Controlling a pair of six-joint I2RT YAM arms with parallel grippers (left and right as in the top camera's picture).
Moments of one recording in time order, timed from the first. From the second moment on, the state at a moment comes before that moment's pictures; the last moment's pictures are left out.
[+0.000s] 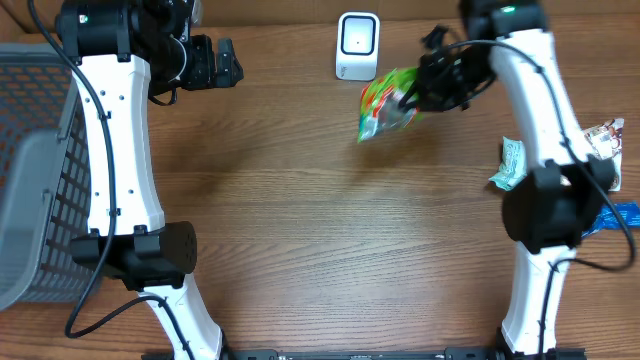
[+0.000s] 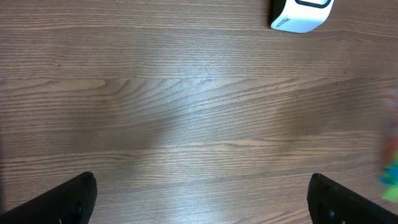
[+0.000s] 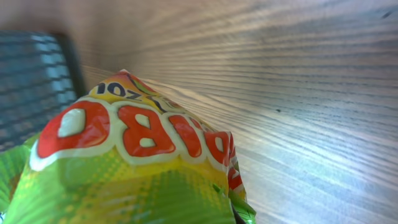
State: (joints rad) left arm 0.05 2.05 2.48 -1.60 0.23 -0.03; right arm 0.12 2.25 2.32 -1.55 -0.69 0.15
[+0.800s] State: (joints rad) left arm 0.05 2.05 2.48 -1.60 0.23 -0.03; right arm 0.11 2.09 2.32 -1.49 -0.72 0.15
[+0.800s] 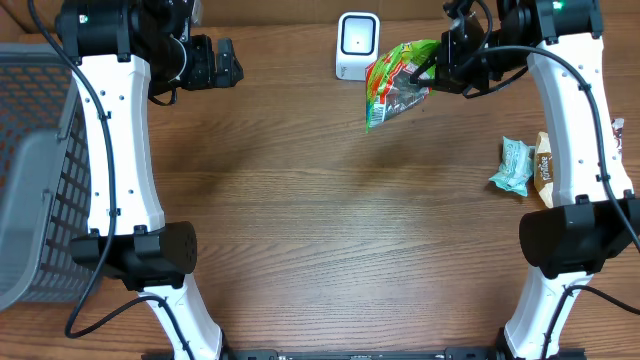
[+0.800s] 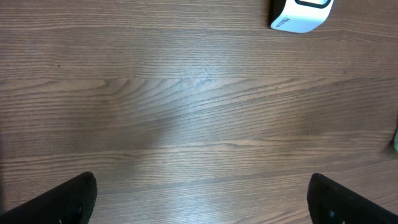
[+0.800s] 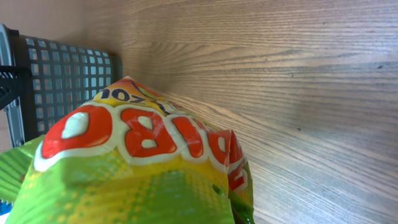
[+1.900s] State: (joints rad) left arm 0.05 2.05 2.48 -1.60 0.23 -0.03; right arm 0.47 2.24 2.28 -0.39 0.74 0.27
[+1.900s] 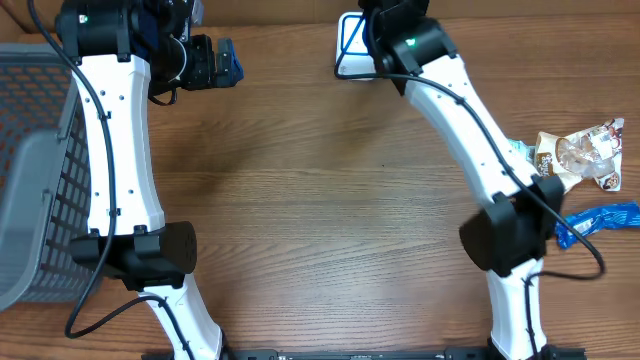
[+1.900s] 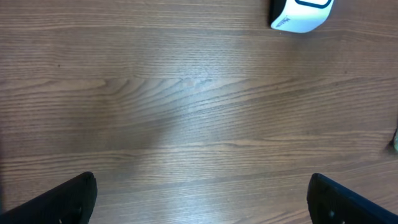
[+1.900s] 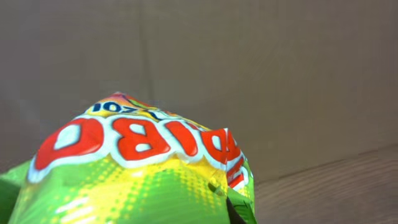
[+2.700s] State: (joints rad) left arm 0.05 2.05 2.48 -1.60 0.23 -0.03; right arm 0.48 2.47 2.24 -0.09 0.85 0.03
